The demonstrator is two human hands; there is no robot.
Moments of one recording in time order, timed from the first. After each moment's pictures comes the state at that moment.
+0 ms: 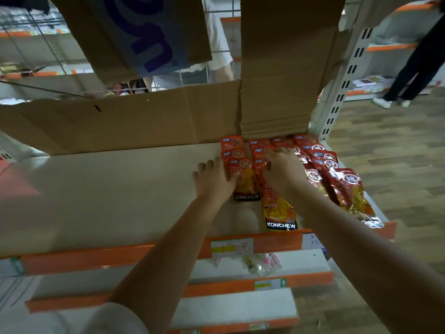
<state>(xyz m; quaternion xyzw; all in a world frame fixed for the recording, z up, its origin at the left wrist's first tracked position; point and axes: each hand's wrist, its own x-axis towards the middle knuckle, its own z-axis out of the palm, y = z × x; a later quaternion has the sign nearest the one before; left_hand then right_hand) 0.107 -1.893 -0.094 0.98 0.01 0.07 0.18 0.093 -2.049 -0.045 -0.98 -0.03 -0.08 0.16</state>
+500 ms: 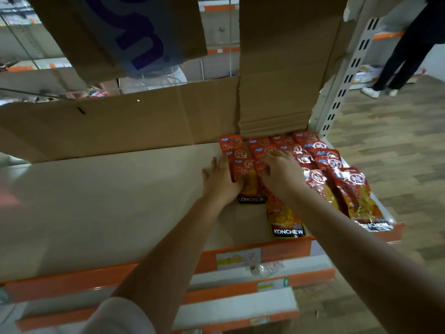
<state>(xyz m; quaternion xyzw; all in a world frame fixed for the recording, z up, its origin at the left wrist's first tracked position) 0.143 -1.897 -0.117 0.95 -0.08 0.00 0.29 0.107 -2.044 -0.061 -0.98 -0.03 -0.08 0.16</state>
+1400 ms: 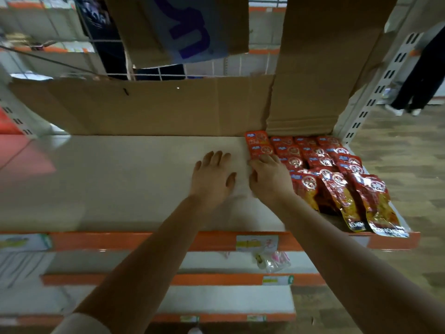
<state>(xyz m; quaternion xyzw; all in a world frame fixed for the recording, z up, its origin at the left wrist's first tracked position) 0.079 -1.828 -0.077 0.99 -0.09 0.09 0.09 0.080 -1.975 -0.061 -0.98 -0.12 -0.08 0.14</state>
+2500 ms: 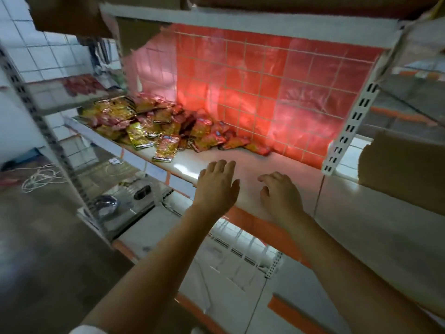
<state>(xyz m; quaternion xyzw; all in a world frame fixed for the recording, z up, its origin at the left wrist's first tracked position) -0.099 -1.161 -0.055 0.95 0.15 0.25 0.11 -0.008 -1.294 -0.055 -0.92 -0.35 -0.07 0.16</state>
